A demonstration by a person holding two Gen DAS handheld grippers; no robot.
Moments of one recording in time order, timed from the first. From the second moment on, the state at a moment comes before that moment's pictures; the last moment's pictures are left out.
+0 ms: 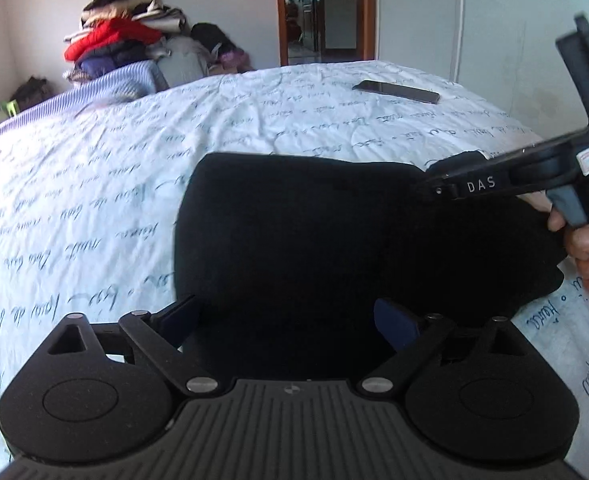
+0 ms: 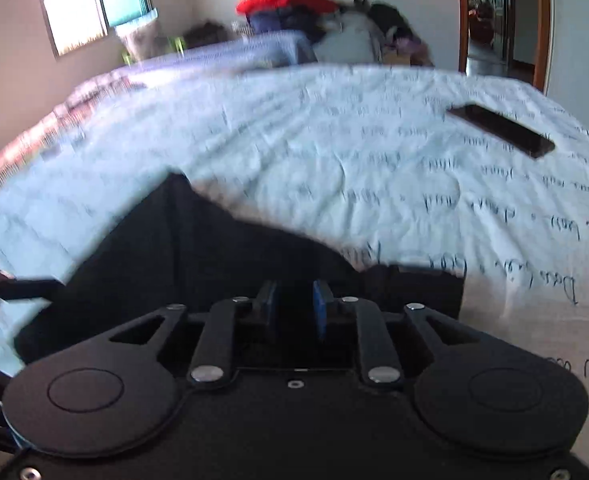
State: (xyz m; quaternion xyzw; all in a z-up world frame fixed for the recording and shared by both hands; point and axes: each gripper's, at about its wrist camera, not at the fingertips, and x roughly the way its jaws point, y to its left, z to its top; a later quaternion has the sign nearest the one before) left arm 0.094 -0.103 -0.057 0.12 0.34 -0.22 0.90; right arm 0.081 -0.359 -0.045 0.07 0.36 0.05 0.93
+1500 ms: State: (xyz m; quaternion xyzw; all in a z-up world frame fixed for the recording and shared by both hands) left arm 0.129 0.054 0.000 -0.02 0.34 -0.11 0.93; right arm 0.011 -0.139 -0.059 0.06 0.29 0.17 0.94
